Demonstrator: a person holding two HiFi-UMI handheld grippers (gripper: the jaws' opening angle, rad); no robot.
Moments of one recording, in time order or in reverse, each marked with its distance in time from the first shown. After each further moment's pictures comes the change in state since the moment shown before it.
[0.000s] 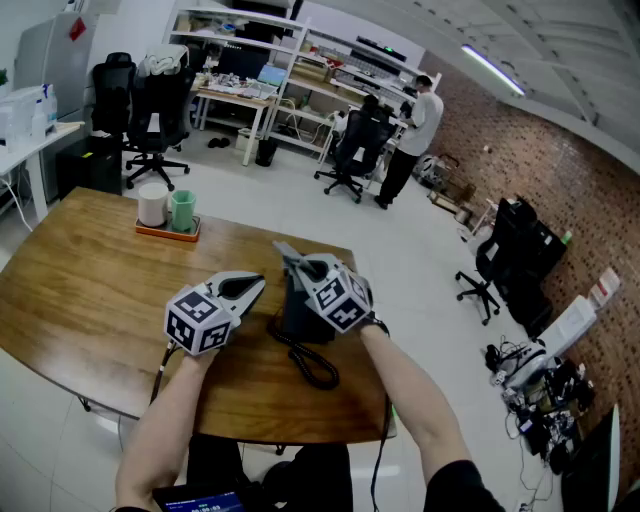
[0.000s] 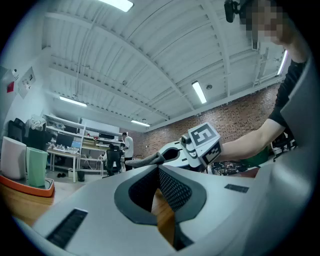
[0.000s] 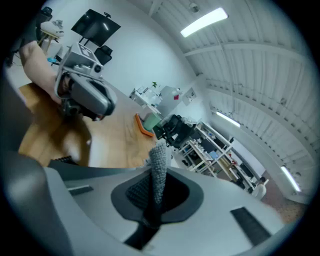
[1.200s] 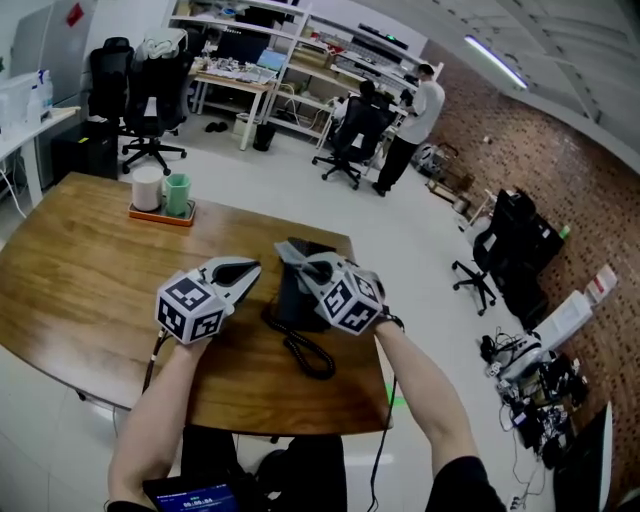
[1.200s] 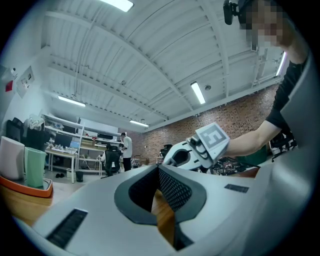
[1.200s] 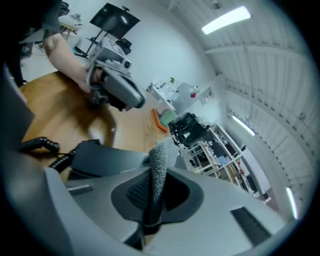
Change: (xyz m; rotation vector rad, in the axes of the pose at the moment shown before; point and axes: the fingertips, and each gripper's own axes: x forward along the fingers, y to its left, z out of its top) left arm -0.003 0.004 0.003 0.014 0.000 -0.009; right arm -0.024 0.027 -0.007 -0.183 0.031 0.112
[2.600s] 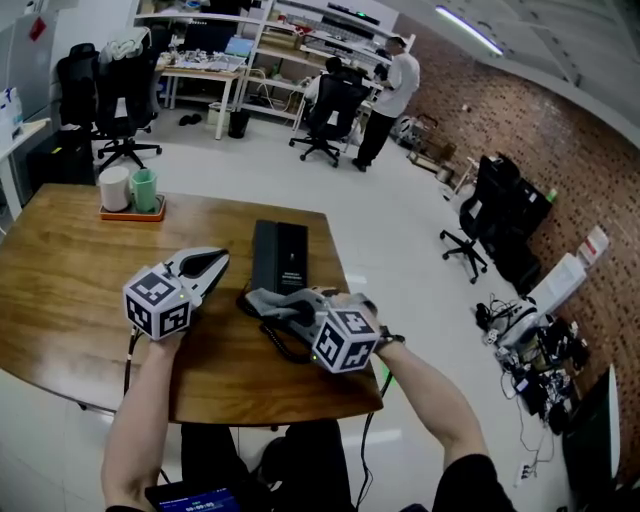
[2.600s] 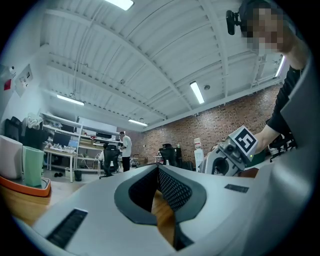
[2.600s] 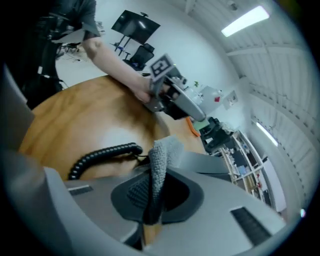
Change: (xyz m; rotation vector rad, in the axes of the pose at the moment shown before) left arm -0.002 -0.002 -0.003 -0.004 0.011 -0.017; right arm -0.064 0.113 -0.004 -0.151 -0.027 0.225
